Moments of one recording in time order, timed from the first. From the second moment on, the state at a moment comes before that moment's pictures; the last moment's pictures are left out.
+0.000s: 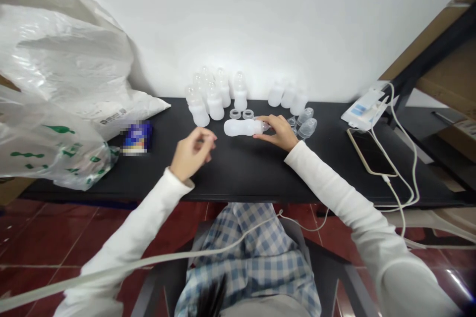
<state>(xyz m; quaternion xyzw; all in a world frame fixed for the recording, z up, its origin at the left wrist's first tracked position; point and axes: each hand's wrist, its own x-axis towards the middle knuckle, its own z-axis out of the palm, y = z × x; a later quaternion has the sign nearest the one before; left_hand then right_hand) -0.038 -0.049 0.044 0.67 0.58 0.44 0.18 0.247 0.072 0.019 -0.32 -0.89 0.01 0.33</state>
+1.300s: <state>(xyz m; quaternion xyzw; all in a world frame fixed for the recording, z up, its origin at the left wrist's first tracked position) 0.018 0.052 0.010 0.78 0.54 0.31 -0.05 0.259 0.065 0.034 -0.49 -0.70 -0.03 0.51</state>
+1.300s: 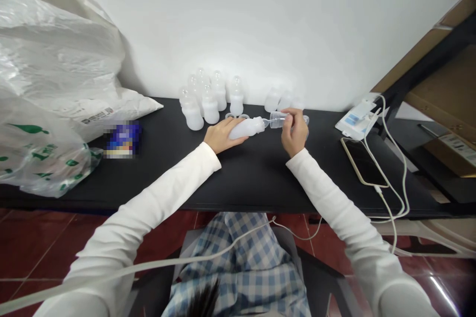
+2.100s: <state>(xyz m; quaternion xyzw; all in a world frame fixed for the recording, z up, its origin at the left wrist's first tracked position) 0.018 0.043 0.030 0.80 0.45 0.29 0.27 0.237 0.060 0.013 -0.49 -0.74 -0.02 0.45</state>
